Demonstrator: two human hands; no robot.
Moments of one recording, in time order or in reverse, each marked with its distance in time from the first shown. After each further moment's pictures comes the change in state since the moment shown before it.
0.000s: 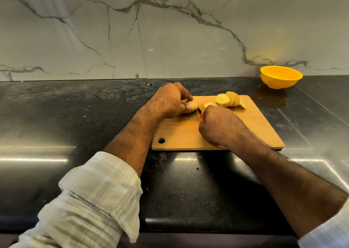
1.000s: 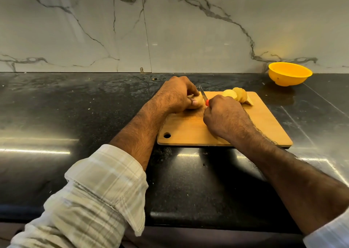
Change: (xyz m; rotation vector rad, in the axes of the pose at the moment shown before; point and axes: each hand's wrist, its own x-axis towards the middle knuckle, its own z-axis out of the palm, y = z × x) left_hand 0.002 -0.003 0.001 -0.034 0.018 -0.003; right_hand 0.006 -0.010 -0.001 0.030 0.109 0.014
